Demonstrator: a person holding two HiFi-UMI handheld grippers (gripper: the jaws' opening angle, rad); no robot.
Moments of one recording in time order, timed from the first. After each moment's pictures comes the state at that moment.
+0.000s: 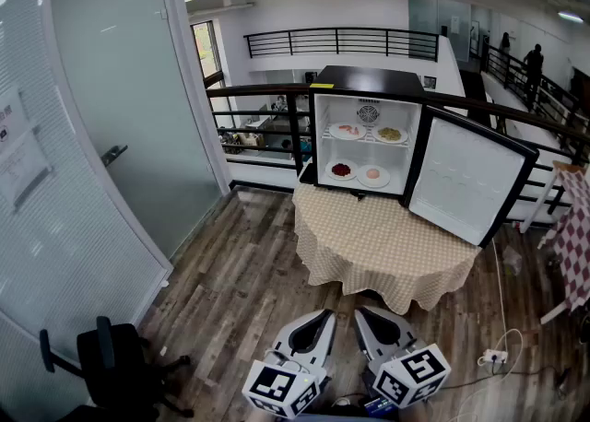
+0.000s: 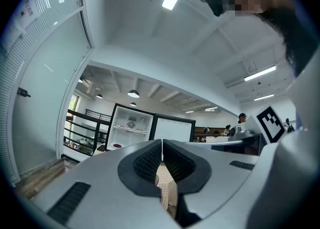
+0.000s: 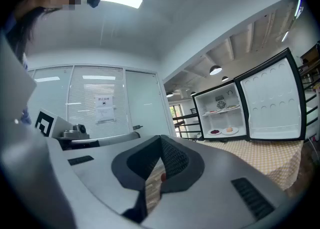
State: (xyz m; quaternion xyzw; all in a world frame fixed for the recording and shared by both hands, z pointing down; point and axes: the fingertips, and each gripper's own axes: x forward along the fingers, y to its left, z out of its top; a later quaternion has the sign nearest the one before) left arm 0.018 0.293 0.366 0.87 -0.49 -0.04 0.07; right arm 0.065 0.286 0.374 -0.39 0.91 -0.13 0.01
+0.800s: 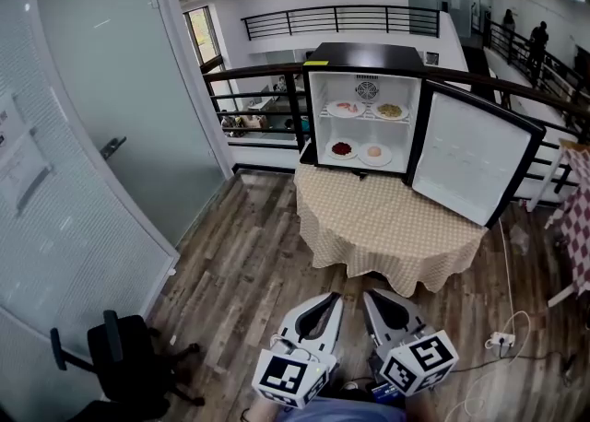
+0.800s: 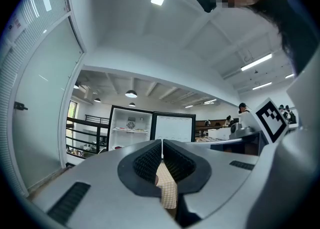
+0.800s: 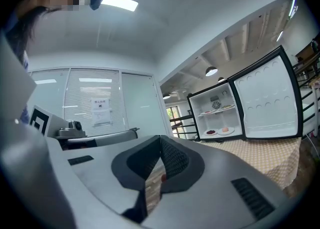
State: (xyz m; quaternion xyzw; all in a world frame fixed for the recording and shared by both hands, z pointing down) left arm 0.041 0.274 0.363 0.87 -0.49 0.00 0.02; right arm 0.089 0.264 0.380 -0.40 0.90 -0.13 0.03
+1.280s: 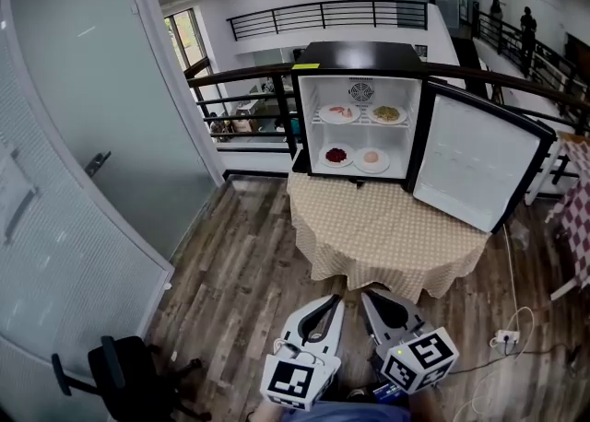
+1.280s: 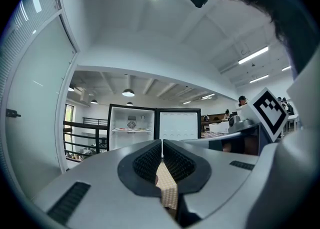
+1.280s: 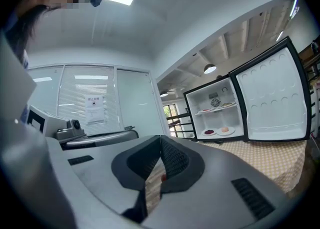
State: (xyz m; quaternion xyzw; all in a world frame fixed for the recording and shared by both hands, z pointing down) left arm 0.033 0.201 0.377 0.88 -0.48 0.03 0.01; right arm 0.074 0.190 0.390 -0.41 0.90 -0.14 0.01
